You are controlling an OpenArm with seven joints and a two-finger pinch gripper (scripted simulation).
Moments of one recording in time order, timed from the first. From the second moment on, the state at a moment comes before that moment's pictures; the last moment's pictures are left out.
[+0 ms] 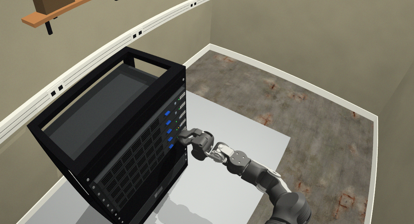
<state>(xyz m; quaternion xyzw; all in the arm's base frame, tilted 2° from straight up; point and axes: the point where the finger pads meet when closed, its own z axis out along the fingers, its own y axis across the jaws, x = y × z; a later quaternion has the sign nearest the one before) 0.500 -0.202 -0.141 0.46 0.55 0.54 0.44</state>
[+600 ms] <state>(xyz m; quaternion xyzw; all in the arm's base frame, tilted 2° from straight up) 0.490 -0.202 -0.139 0.45 0.55 0.54 0.44</state>
